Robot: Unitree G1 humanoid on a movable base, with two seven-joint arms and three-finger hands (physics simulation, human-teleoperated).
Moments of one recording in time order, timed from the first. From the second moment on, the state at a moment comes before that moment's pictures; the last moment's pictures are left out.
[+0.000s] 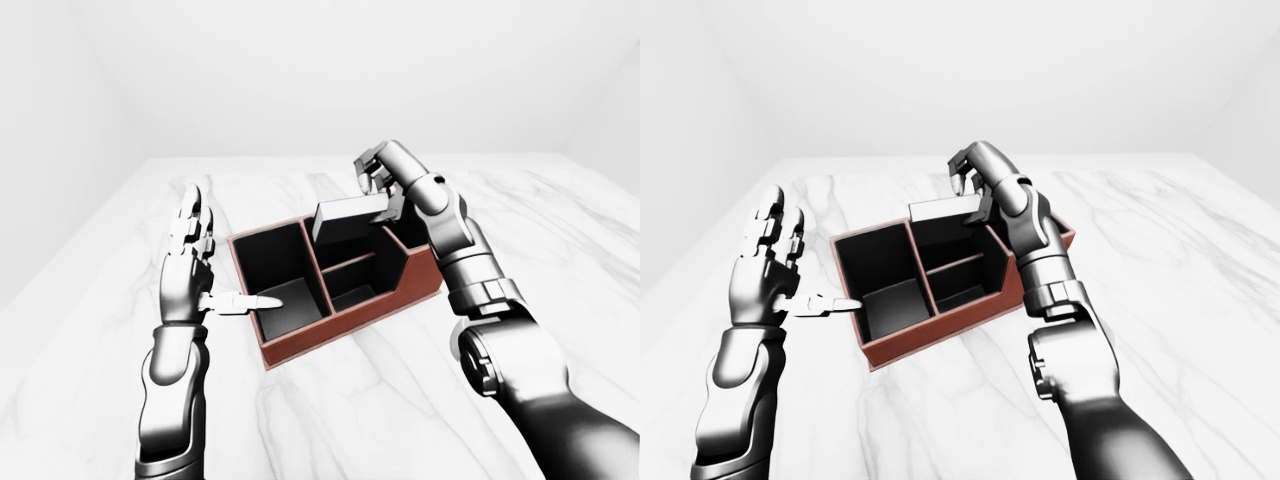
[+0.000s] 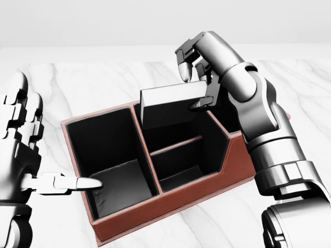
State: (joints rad) left arm -0.06 0.08 0.15 -0.40 -0.01 0.09 -0.10; right arm -1.05 -0.23 -0.01 0.76 -0.57 -0.05 0.27
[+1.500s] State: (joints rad) left arm -0.07 0.08 0.15 -0.39 -0.01 0.09 -0.10; right arm -1.18 -0.22 0.03 1.10 -0.59 -0.09 0.14
